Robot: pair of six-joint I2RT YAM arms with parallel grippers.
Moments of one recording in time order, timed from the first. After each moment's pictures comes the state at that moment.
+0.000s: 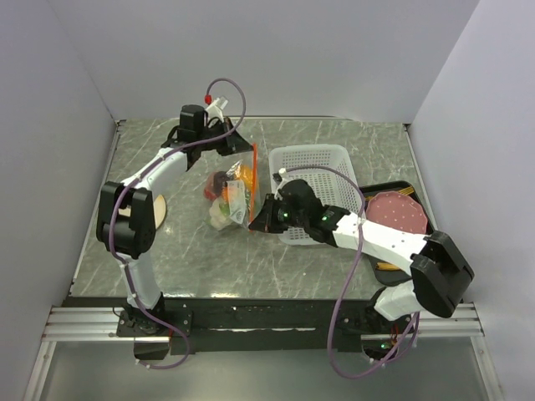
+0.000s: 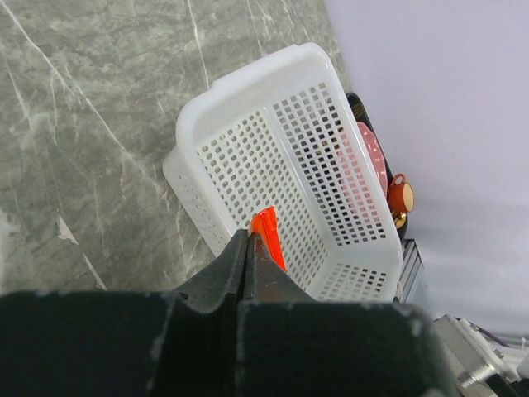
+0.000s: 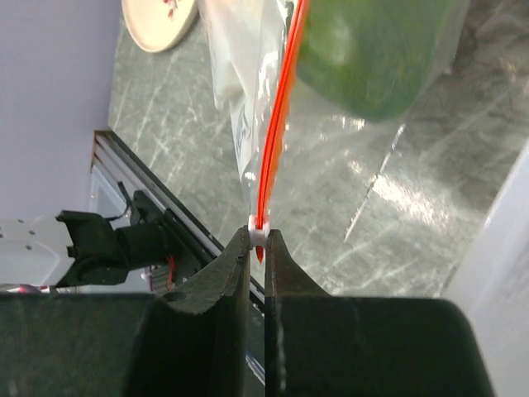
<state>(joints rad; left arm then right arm) -0.26 1.89 1.50 -0.03 0.69 -0.57 0.82 1.41 0.89 -0.05 -0.21 0.80</state>
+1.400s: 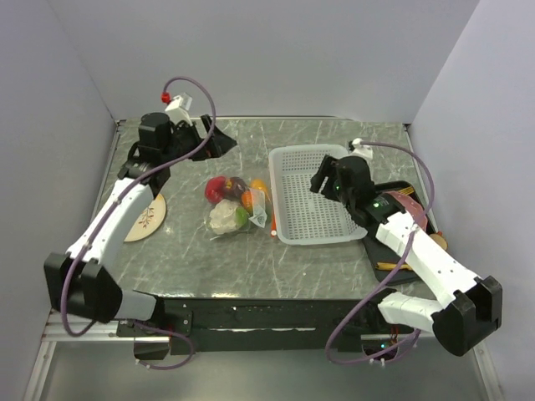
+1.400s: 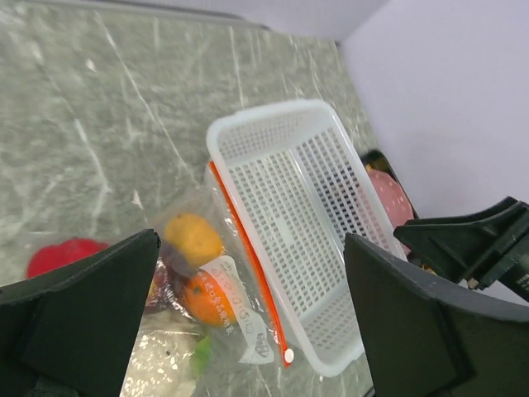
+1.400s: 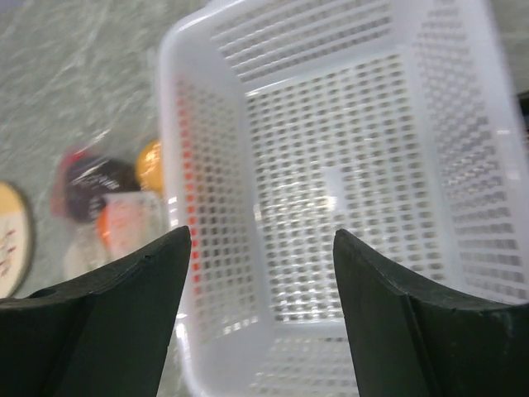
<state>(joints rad) -0.25 1.39 1.26 -0.16 0.44 -0.51 0.50 1.14 0.98 -0.37 0.29 0.62</state>
